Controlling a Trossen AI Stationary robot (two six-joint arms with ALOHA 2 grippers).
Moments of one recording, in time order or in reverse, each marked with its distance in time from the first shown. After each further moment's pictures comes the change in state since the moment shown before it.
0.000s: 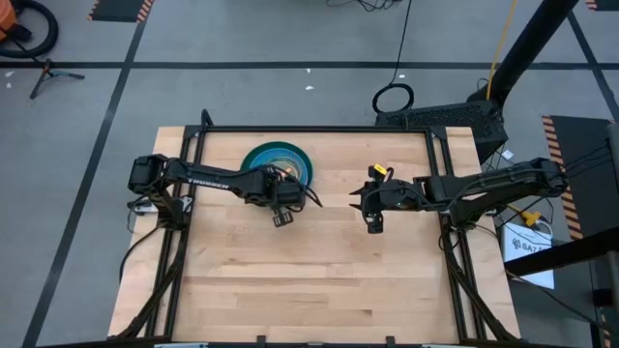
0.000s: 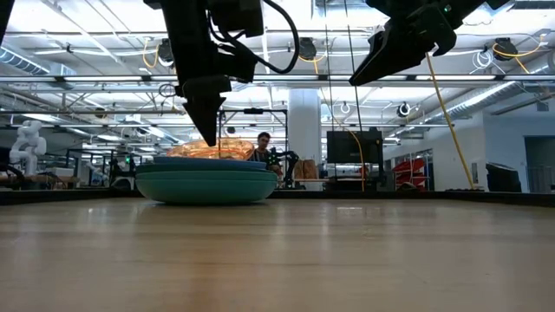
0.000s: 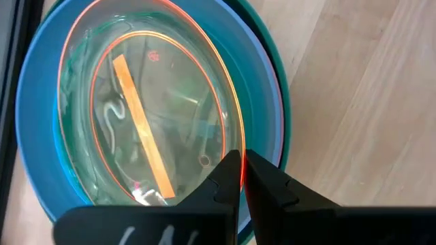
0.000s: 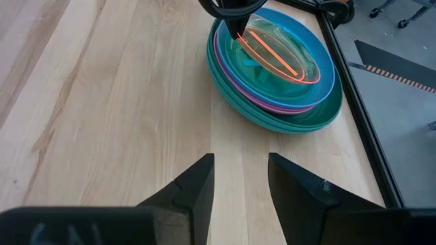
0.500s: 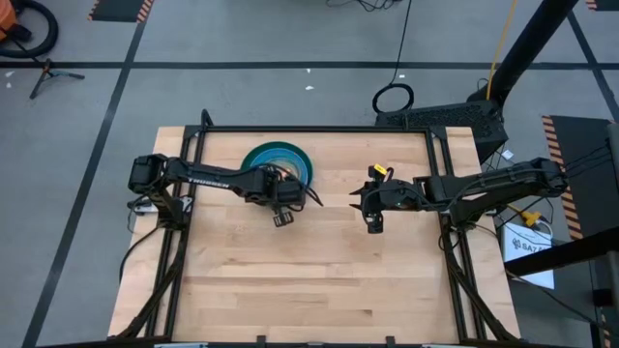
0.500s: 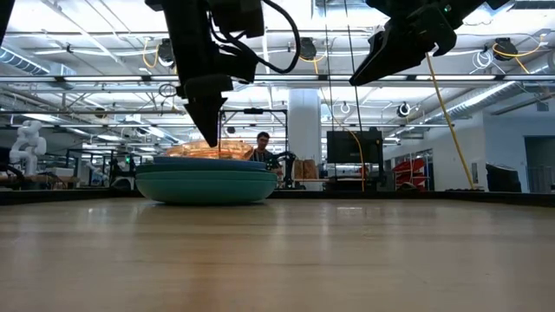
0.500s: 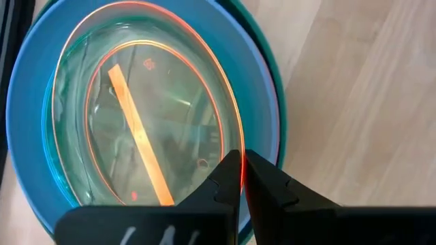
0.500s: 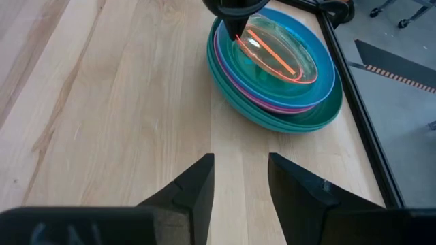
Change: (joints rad) left arm 0.008 0.000 0.000 0.012 0.024 0.007; right arm 0.000 0.000 0.000 -0.001 0.000 0.000
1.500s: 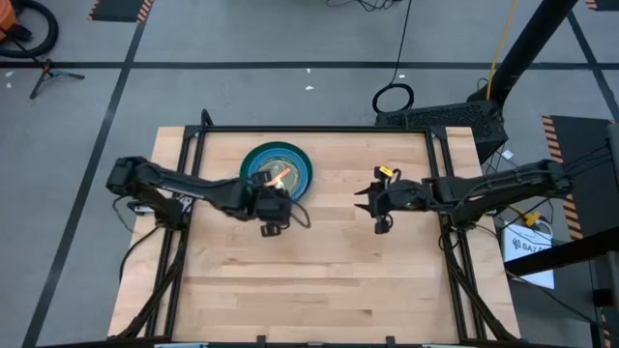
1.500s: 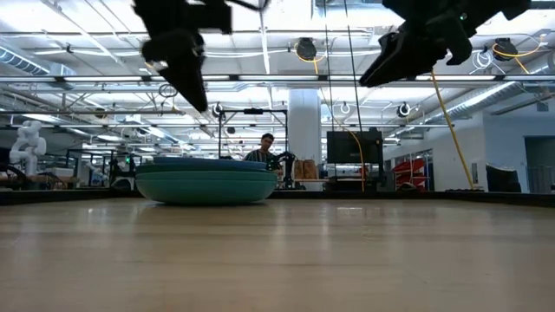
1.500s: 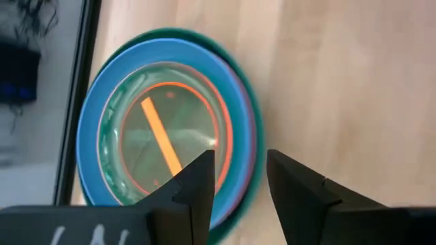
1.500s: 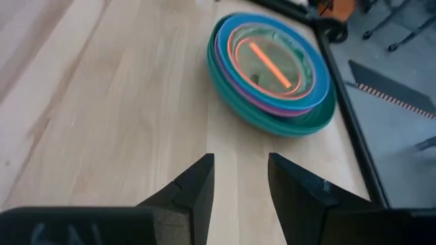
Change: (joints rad) left arm -0.171 -0.160 -0.060 0.008 -0.157 0.102; right arm 0.000 -0.095 -0.105 0.074 -0.004 -0.078
